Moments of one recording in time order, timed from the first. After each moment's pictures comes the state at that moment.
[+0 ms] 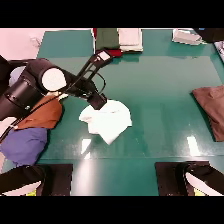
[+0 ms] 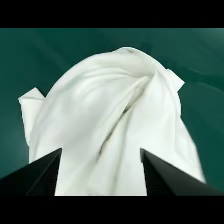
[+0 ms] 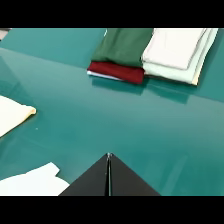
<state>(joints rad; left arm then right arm) -0.66 -1.21 1.36 1.41 -1.14 -1.35 0.22 -0.98 1.71 -1.36 1.20 1.58</state>
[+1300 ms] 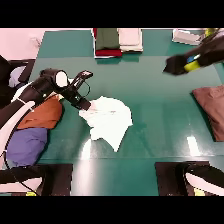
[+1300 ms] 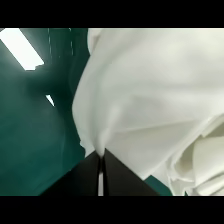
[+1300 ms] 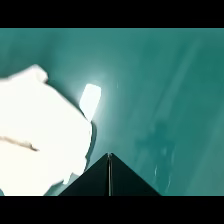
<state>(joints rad) -0.42 -1.39 1.23 1.38 -1.23 -1.41 0.24 -1.17 1.57 -1.36 1.46 1.64</state>
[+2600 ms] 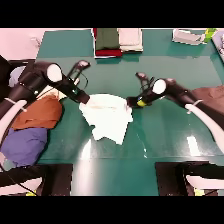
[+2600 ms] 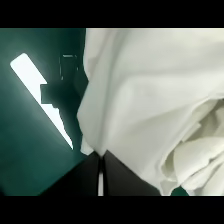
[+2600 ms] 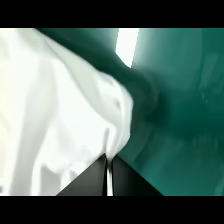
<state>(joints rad) -0.42 -1.31 1.33 1.40 -1.23 -1.42 0.41 -1.38 1.13 -1.21 0.95 1.73</state>
